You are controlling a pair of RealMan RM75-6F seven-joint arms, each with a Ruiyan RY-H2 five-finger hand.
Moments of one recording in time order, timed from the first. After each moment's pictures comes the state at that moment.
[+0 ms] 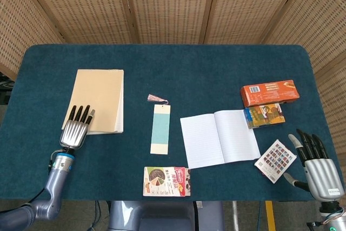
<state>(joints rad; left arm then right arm) -0.48 -1.69 -0.05 -1.08 1.21 1.17 0.64 0.04 -1.08 0.01 -1.65 -1.66 1.57 -0.01</state>
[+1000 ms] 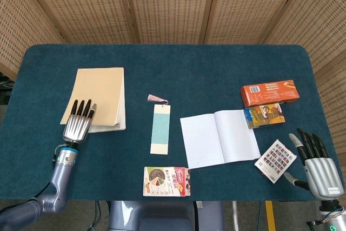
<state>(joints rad) -0.51 -1.72 -0.12 -1.06 1.17 1.13 0.71 0.04 -1.09 0.01 -1.65 -1.64 1.55 0.00</state>
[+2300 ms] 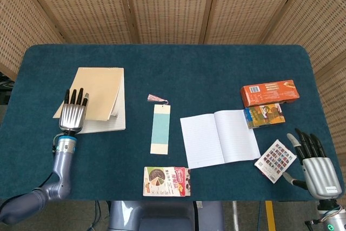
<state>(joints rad) -0.58 -1.72 -0.22 -1.04 1.03 1.11 0.80 0.05 -1.09 0.01 -1.65 -1.63 1.54 -0.02</state>
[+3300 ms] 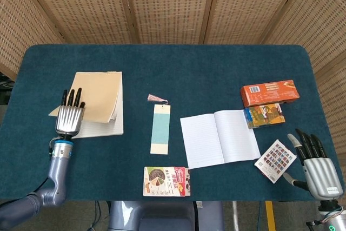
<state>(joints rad) -0.54 -1.68 -0.17 -1.09 1.12 1.21 0.72 0.05 -1.08 0.01 -1.66 -1.64 1.54 0.00</state>
